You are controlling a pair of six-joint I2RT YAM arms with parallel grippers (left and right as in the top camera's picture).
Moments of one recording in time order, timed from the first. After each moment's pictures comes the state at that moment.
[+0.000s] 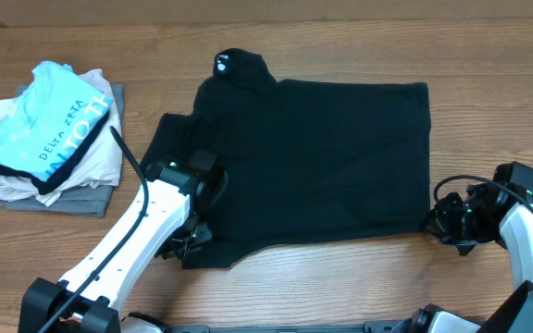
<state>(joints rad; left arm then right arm) -0.40 1.48 1.00 -1.36 -0.18 -0.83 -0.46 1.39 0.77 -0.95 -0.41 0.40</state>
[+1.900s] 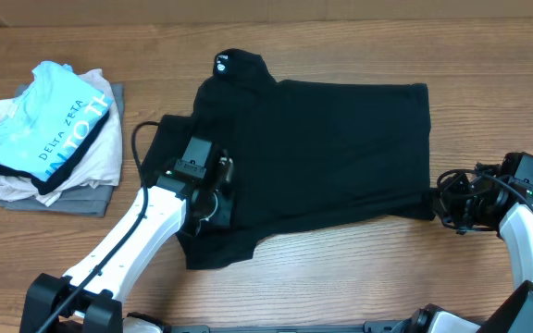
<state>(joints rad) -0.36 1.48 0.90 -0.82 0.21 -0.20 -0.46 1.39 0.77 -0.72 -0.54 0.49</state>
